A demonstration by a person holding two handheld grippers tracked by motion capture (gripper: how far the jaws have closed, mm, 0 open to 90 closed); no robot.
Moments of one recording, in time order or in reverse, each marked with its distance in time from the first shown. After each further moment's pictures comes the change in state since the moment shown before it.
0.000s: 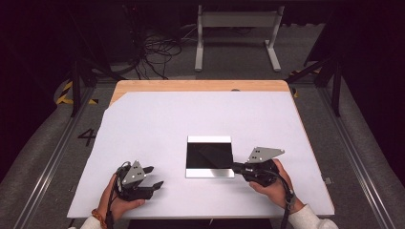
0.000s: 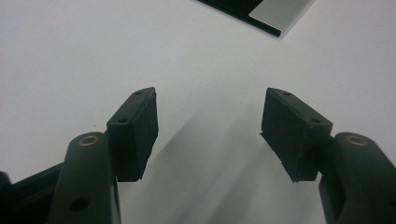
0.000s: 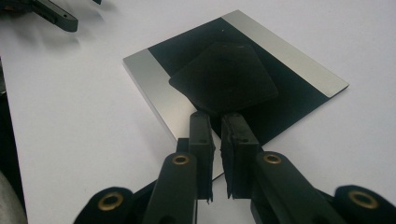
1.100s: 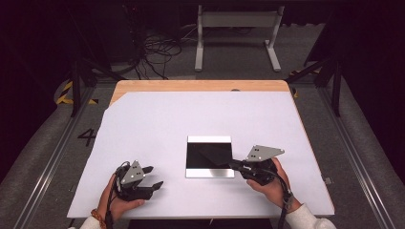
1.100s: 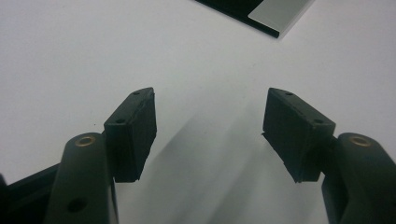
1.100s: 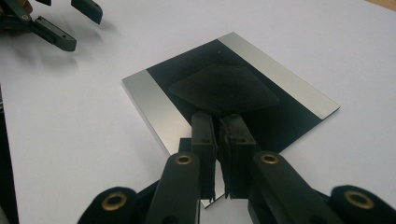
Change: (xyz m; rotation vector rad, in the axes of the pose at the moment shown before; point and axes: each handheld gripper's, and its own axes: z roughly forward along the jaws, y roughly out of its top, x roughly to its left) left arm 0.001 -0.001 -0.001 -0.004 -0.010 -0.009; right arm 0.003 0.008 0.001 -0.055 -0.025 -0.008
